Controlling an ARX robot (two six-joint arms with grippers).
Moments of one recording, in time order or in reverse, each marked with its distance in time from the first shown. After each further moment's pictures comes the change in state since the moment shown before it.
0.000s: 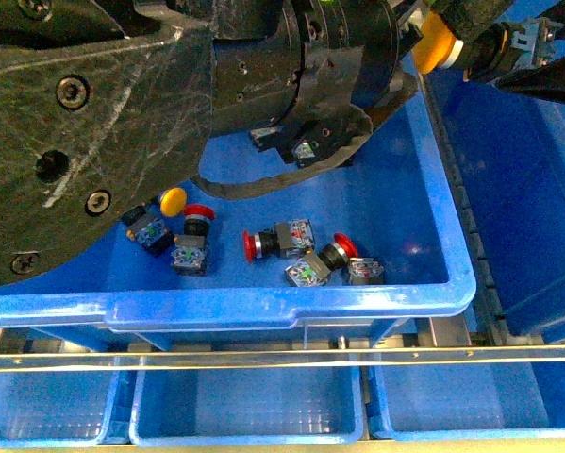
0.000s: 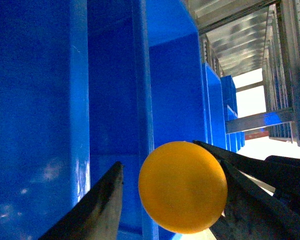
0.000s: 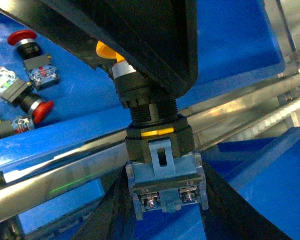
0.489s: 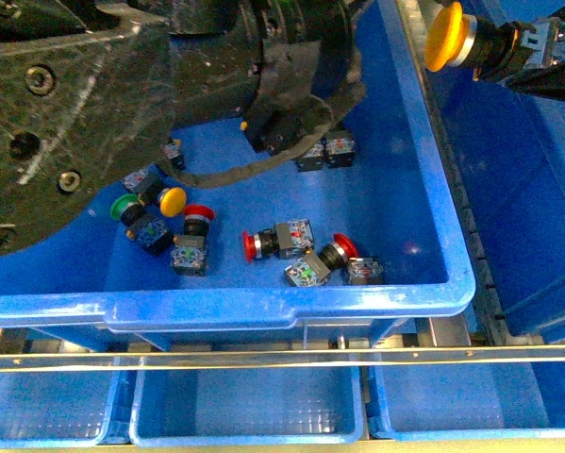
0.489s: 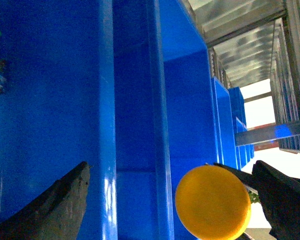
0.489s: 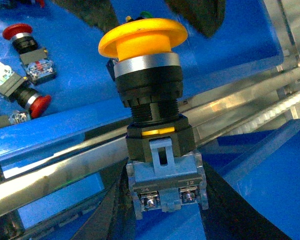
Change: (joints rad) left arm 0.054 0.010 -0.002 0.013 -0.019 0.030; right arm -0.016 -0.005 -0.001 -0.006 0.003 0.002
